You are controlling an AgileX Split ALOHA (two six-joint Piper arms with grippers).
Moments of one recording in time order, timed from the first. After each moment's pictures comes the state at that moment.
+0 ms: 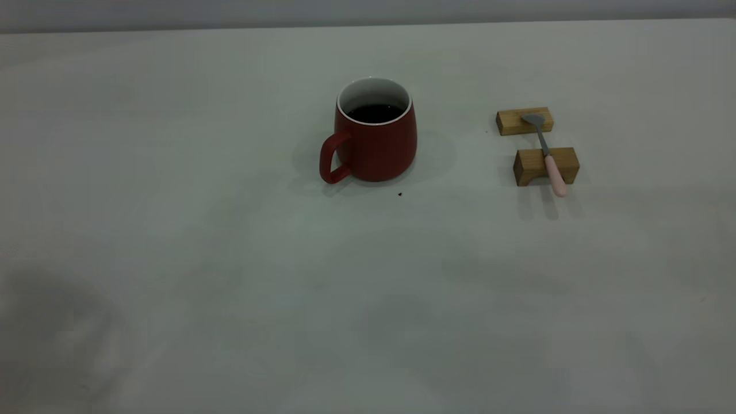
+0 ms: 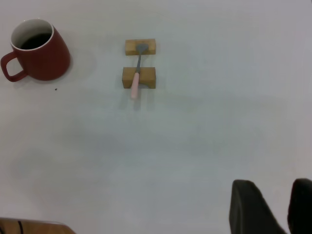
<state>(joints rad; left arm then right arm) -0.19 0.98 -1.14 -0.11 1.17 0.11 0.10 0.02 -0.47 0.00 1.14 0.01</state>
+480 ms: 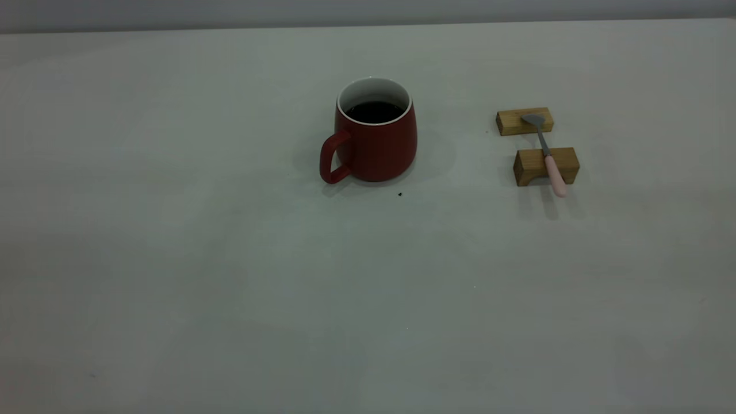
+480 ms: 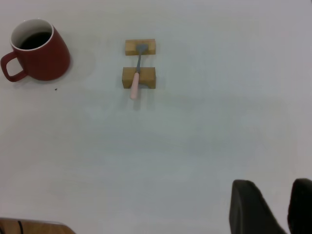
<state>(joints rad) -0.19 0.34 -0.58 -0.01 1.16 0.01 0.10 0.02 -0.47 0.00 1.14 0.01</state>
